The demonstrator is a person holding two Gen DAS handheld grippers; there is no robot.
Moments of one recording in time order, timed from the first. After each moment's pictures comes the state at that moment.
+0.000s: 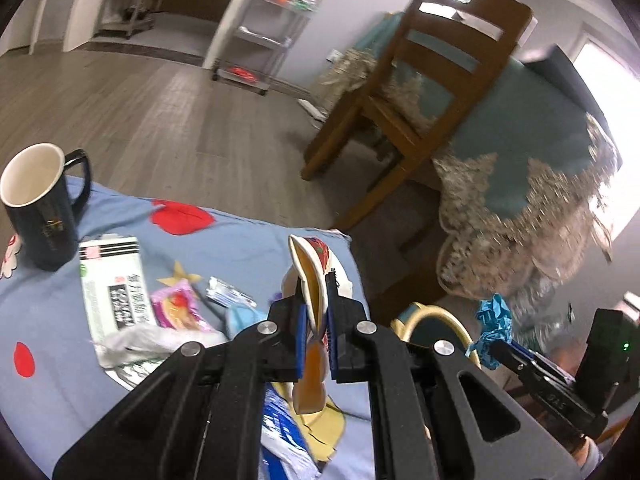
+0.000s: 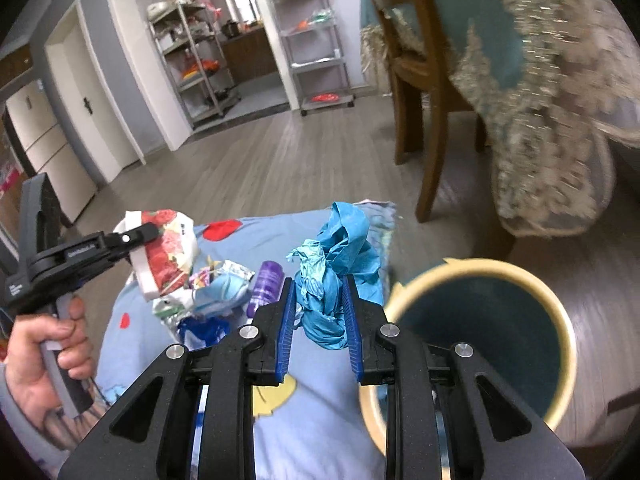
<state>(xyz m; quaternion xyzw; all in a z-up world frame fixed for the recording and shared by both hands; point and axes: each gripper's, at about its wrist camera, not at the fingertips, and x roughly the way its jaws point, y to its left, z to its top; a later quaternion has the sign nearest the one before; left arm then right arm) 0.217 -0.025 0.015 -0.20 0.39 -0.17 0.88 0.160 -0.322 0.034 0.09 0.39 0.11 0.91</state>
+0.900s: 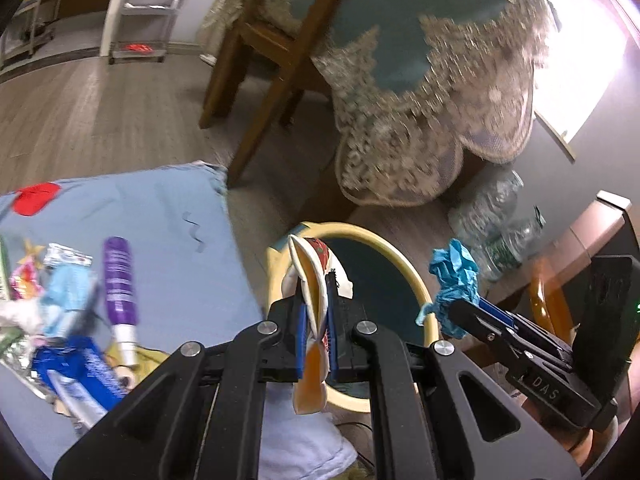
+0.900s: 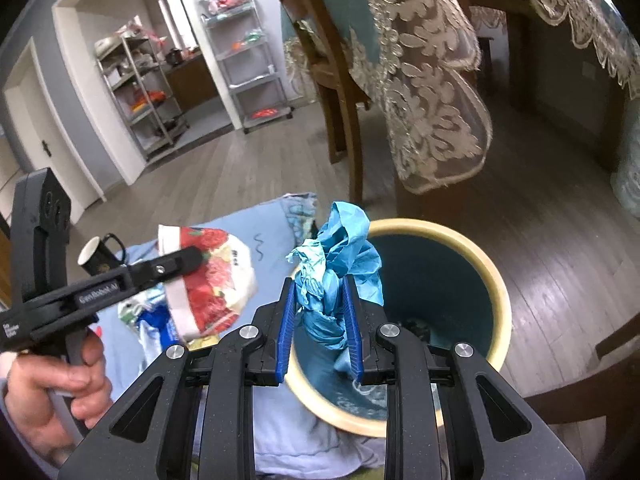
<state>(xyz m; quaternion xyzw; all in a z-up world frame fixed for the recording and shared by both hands) 0.192 -0.197 -0.003 -0.11 0.43 -0.31 0.84 0.100 -0.397 0.015 0.14 0.38 0.02 0.92</state>
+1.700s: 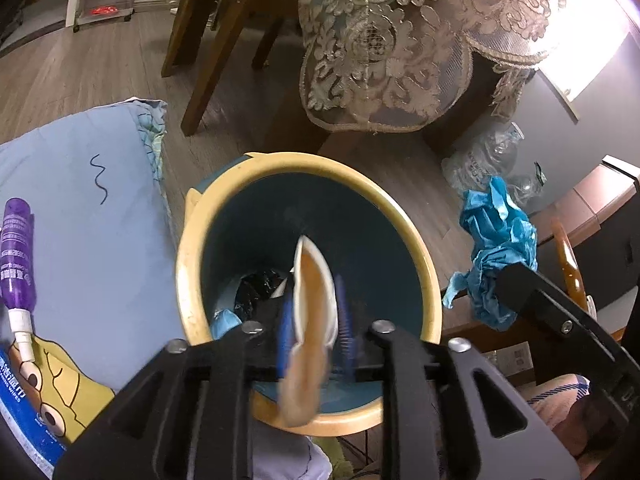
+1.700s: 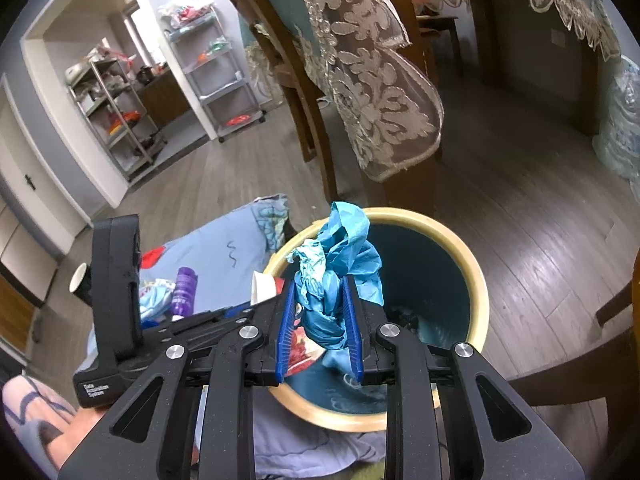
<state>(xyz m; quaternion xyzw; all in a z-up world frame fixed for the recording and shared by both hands) 0.199 -0.279 -0.068 -0.08 0.50 -0.33 0.80 0.096 -0.427 0.005 0.18 0.39 -0.02 0.90</state>
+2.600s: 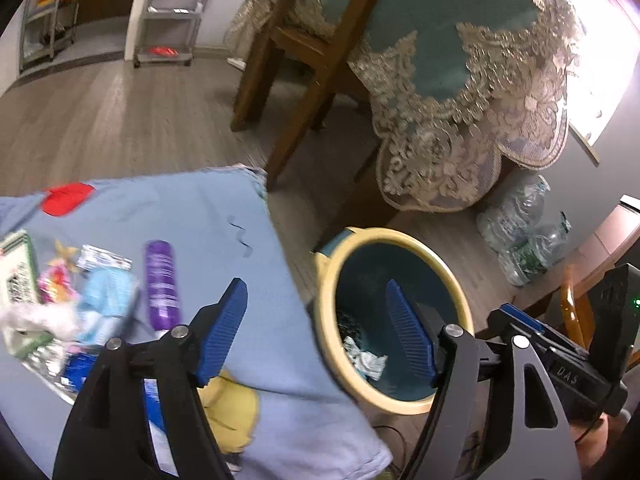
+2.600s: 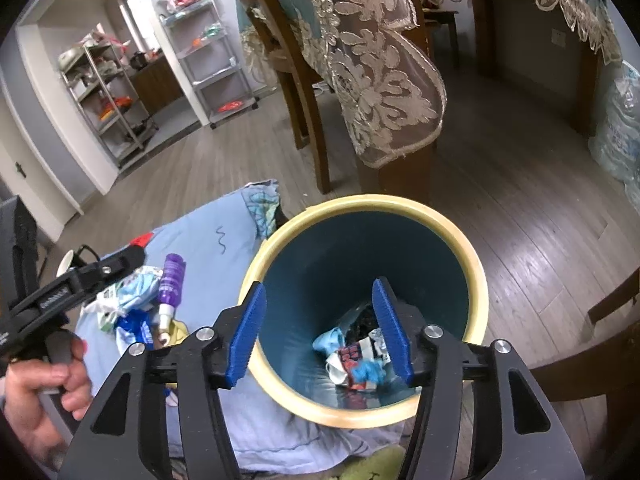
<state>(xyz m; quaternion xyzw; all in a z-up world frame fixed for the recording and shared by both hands) 0.203 -0.163 -0.007 -0.09 0.43 -0.25 0.86 0.100 -0.420 -0.004 0.16 0.41 -0.03 0.90</state>
